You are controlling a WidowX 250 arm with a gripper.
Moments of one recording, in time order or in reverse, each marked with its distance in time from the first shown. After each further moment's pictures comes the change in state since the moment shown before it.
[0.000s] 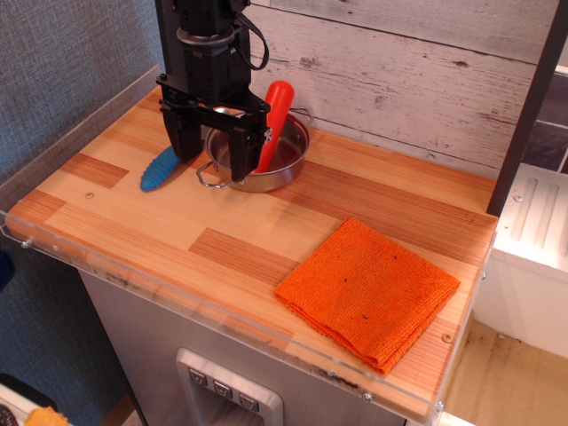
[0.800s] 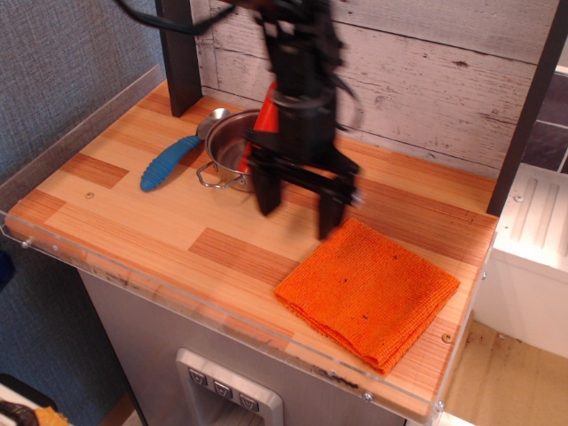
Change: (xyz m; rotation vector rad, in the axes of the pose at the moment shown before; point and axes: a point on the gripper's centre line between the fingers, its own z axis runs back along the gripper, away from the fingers) arm 0.000 -0.100 -0.030 -0.053 0.008 -0.120
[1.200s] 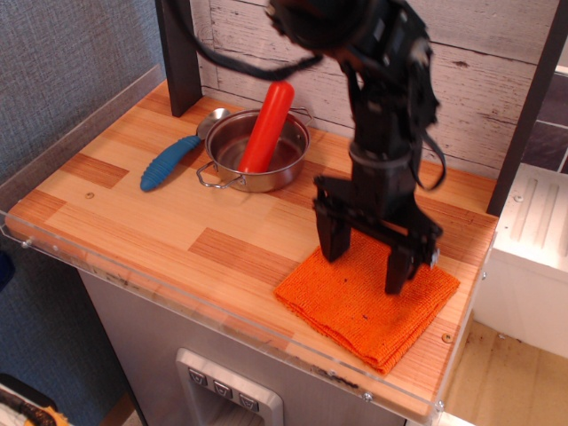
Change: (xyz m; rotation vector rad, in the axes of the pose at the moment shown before) arm -0.001 -0.052 -0.025 0.026 -0.020 -0.065
